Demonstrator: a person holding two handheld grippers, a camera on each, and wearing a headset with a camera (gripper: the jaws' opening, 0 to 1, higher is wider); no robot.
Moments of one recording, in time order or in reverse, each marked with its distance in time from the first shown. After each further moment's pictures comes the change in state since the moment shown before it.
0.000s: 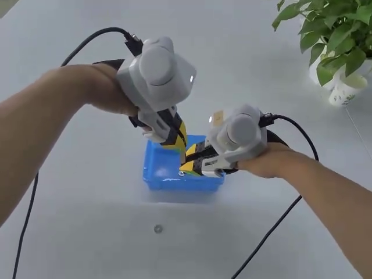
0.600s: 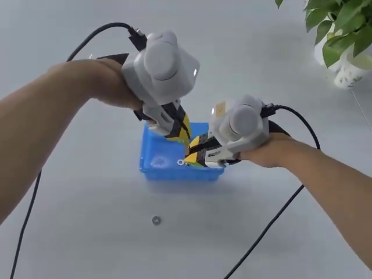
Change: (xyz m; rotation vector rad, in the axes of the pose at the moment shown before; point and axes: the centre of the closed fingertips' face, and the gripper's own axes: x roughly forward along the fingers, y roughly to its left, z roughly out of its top) left arm 0.028 0.015 -0.011 -0.007 -0.009 -0.028; right arm 0.013 -0.010 -0.027 0.033 0.023 0.023
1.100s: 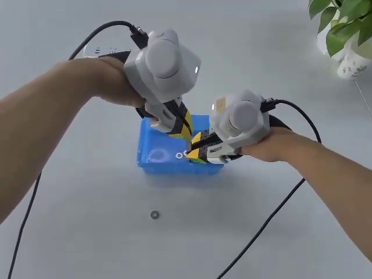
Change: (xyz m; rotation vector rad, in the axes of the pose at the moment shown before) left arm 0.013 0.004 -0.002 -0.007 -0.016 -0.008; right arm 0.005 -0.002 -0.013 0.012 0.024 0.019
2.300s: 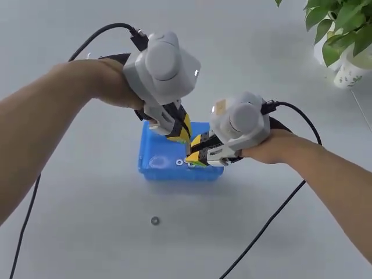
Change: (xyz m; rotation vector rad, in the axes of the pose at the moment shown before) left arm -0.016 0.000 0.003 0.015 0.013 0.015; right arm -0.013 0.000 0.015 -0.027 -0.002 -0.014
